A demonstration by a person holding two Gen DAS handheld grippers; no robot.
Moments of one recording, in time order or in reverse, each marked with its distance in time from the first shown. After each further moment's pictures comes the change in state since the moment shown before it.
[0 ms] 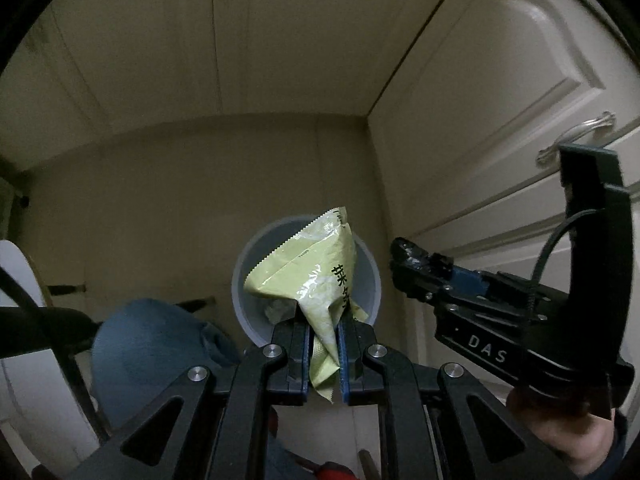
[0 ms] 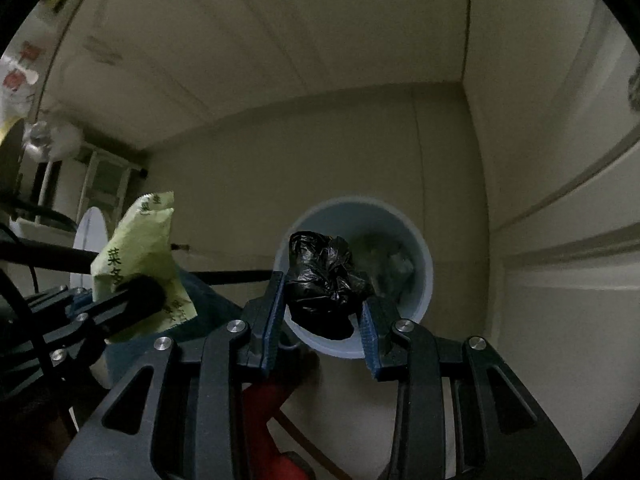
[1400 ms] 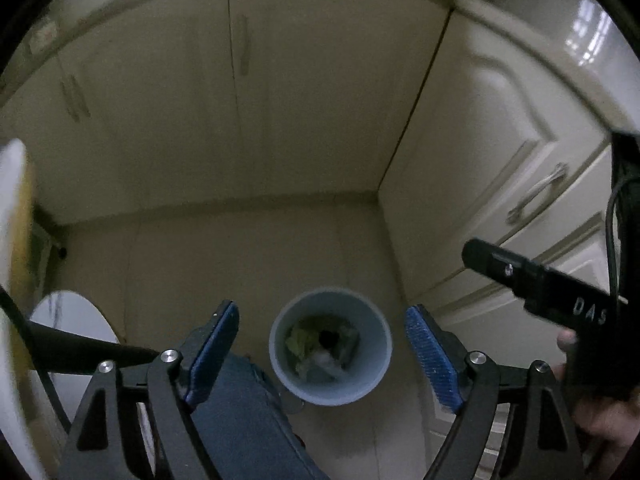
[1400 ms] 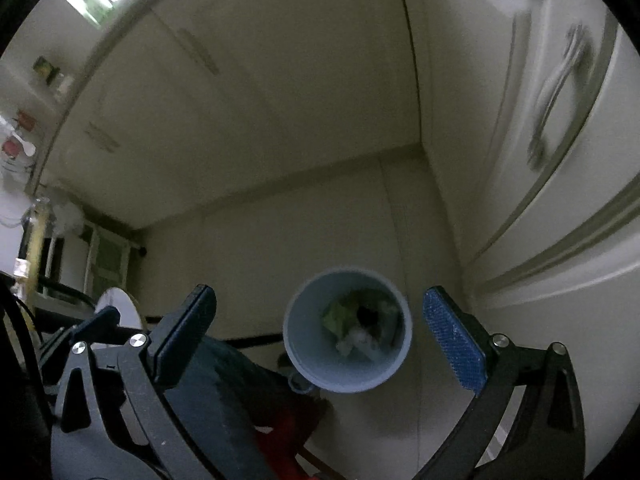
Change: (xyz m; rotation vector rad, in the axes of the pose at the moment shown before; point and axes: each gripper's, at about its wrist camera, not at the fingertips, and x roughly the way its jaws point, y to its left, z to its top) left arm -0.080 -0.031 -0.015 0.065 -0.310 0.091; right arm -0.116 0.006 0.007 0.118 -0.280 -0.044
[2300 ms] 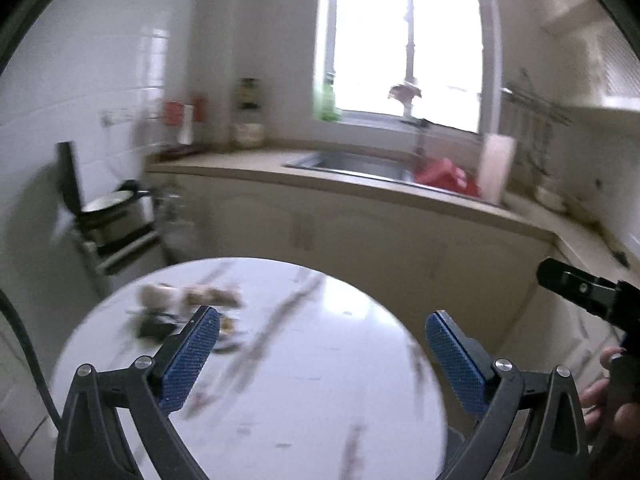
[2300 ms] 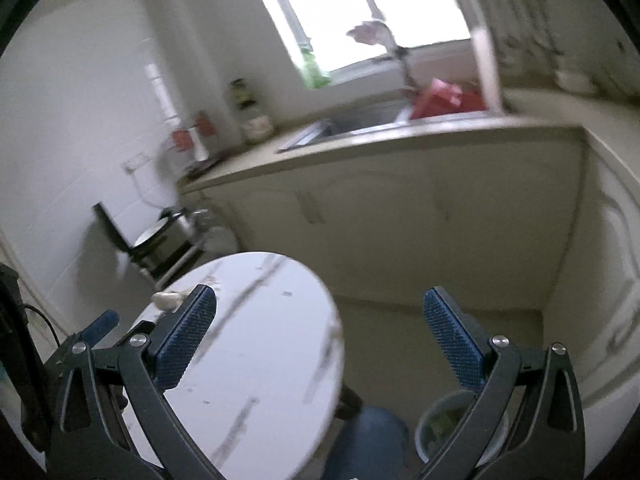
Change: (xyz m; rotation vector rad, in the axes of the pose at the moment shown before) left arm -0.324 0.154 -0.147 -0.339 -0.607 0.399; right arm -0.197 0.281 -0.029 -0.427 -0.378 0.372
